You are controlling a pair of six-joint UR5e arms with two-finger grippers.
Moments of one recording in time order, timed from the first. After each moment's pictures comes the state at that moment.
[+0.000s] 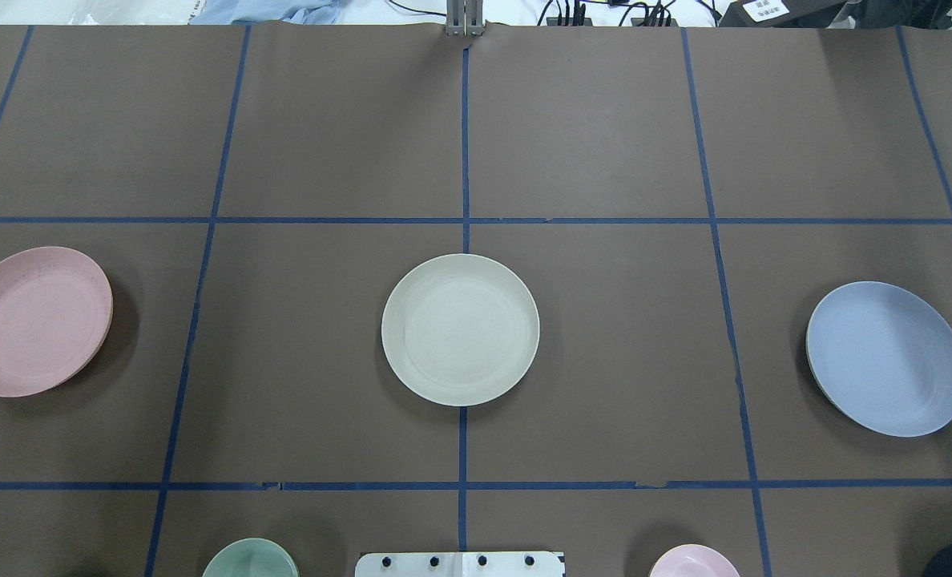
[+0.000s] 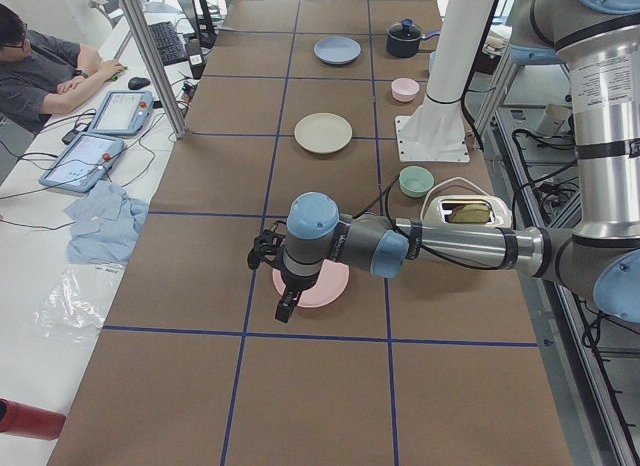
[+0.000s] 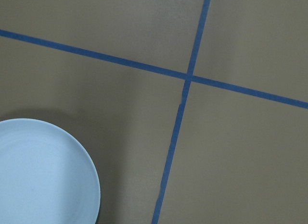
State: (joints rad) left arm -1.53 -1.38 -1.84 -1.90 -2.29 0.11; right arm 1.54 -1.65 1.82 -1.65 2.31 -0.15
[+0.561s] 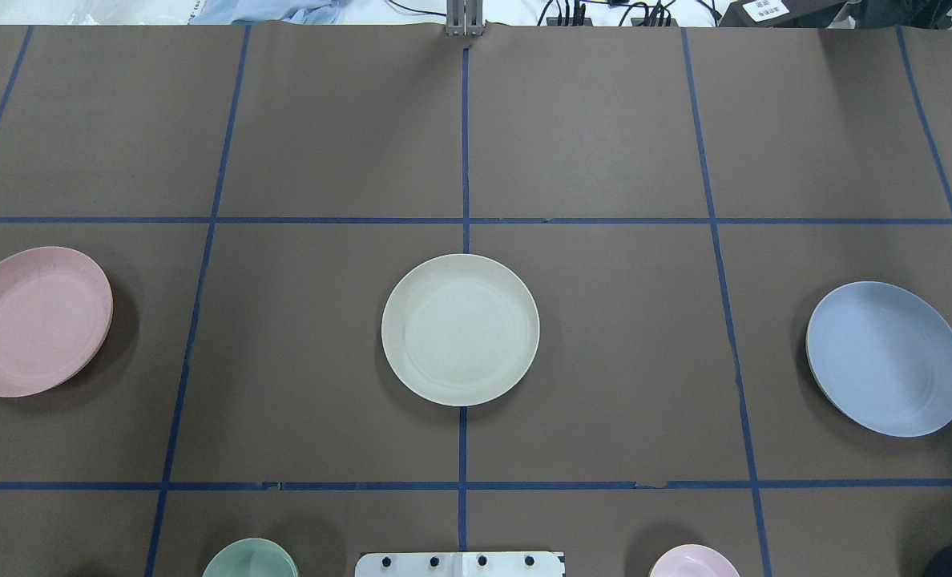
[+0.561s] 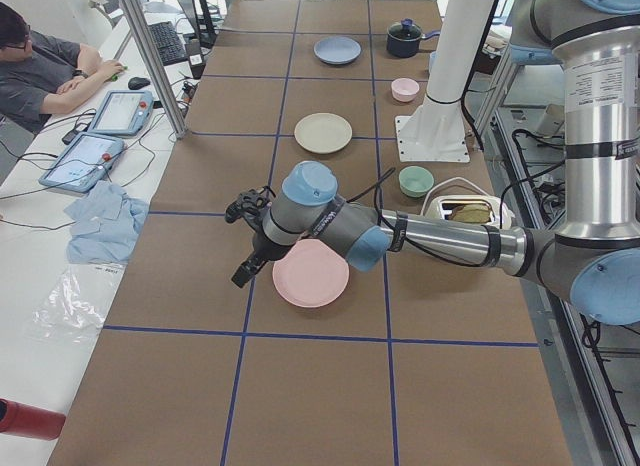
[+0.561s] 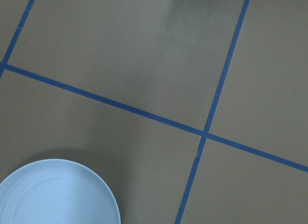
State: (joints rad) left arm -1.53 -1.50 -1.81 -2.13 -2.14 0.03; right arm 1.54 -1.59 1.86 -1.62 2.31 -0.14
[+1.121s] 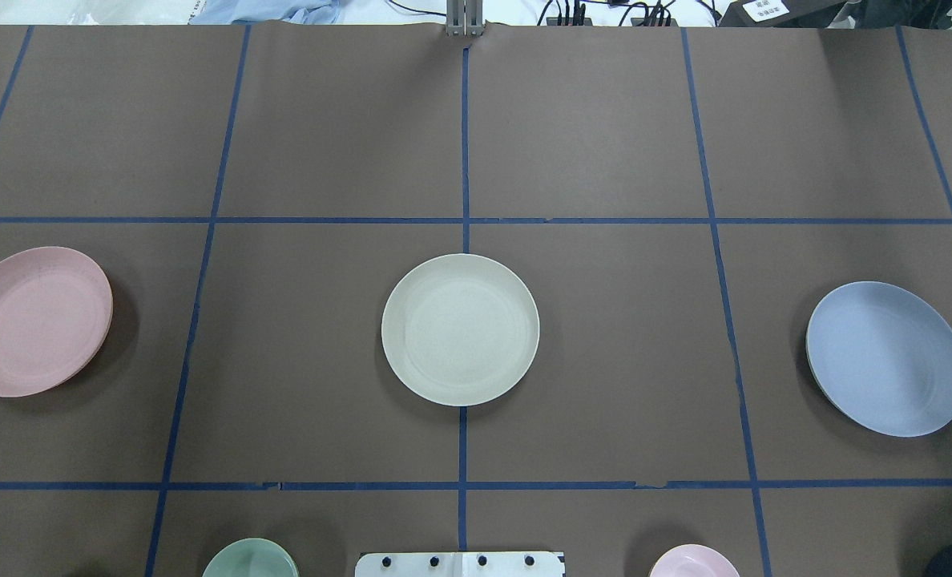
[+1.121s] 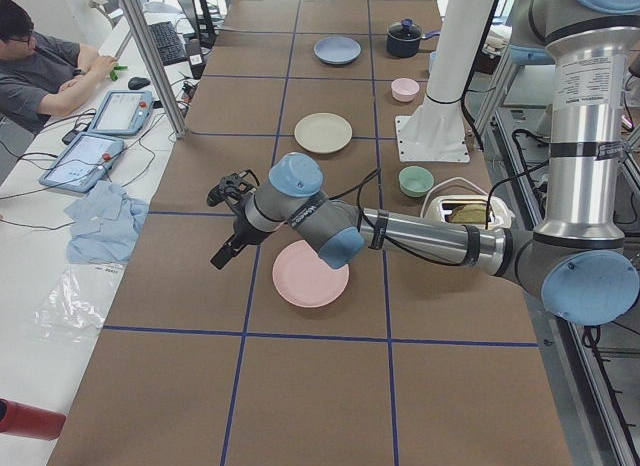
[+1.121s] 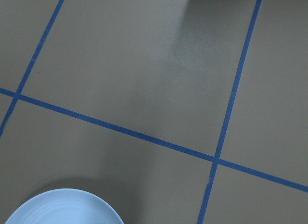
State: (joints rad) left arm -1.42 -1.51 -1.67 -2.36 -2.21 -0.14; right arm 1.51 -1.59 1.84 -1.45 2.34 0.01
